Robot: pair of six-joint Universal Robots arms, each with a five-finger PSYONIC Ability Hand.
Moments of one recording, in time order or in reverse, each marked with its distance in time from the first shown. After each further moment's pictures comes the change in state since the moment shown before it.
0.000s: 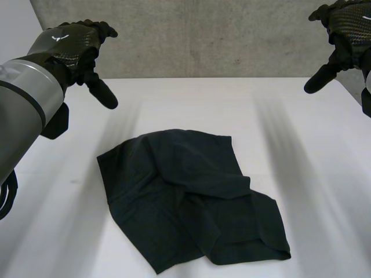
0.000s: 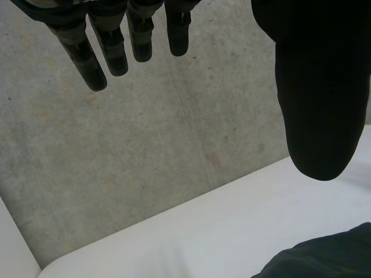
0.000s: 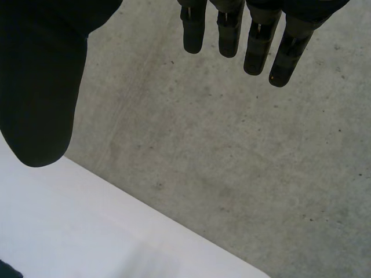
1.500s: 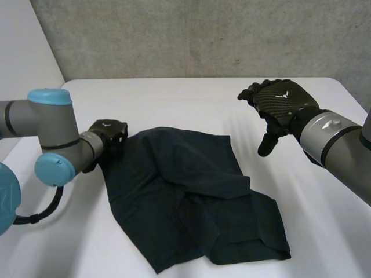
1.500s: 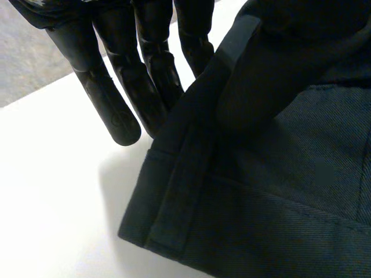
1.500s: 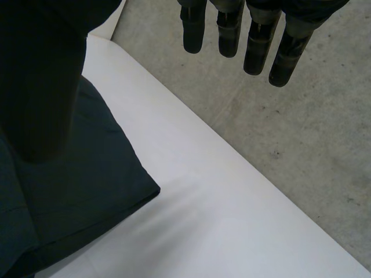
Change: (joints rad) left arm 0.227 -0.751 0.228 0.113 0.276 0.231; right arm 0.093 0.153 0.132 -0.004 -0.217 -0.214; left_hand 0.926 0.986 0.967 0.988 0.922; right_hand 0.000 0.000 0.000 0.000 0.000
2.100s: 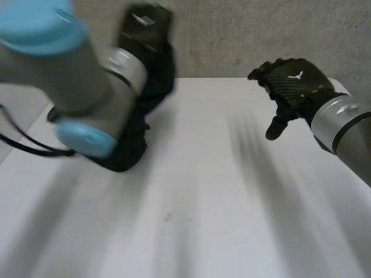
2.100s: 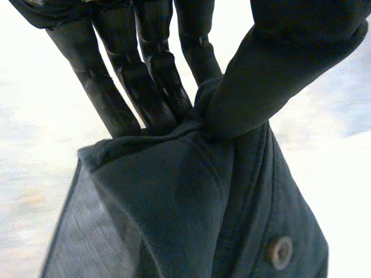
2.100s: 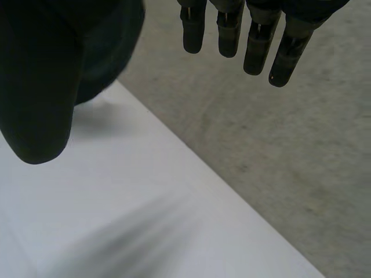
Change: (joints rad) left arm -0.372 0.281 0.149 0.205 -0.157 0.013; right arm -0.011 -0.060 -0.031 -0.009 0.055 0.011; left_hand 0.009 0.007 0.016 0.005 0.000; right_hand 0.000 0.000 0.000 0.000 0.000
